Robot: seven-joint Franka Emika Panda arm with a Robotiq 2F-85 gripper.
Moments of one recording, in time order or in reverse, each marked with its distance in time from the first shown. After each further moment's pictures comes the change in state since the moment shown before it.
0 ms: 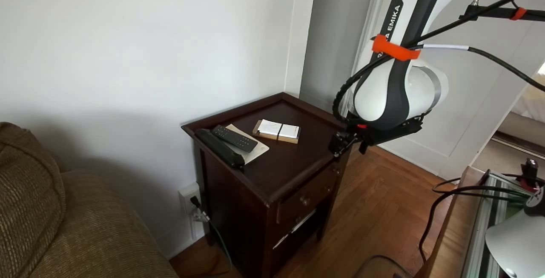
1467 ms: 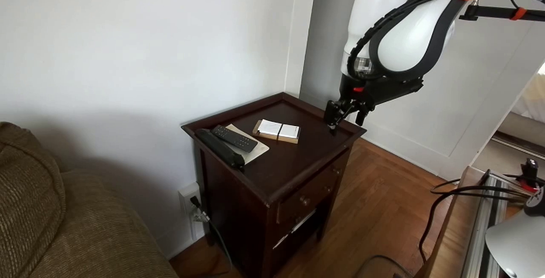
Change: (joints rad) arm 0.518 -0.308 -0.547 -0.001 -0.423 -0.352 0.289
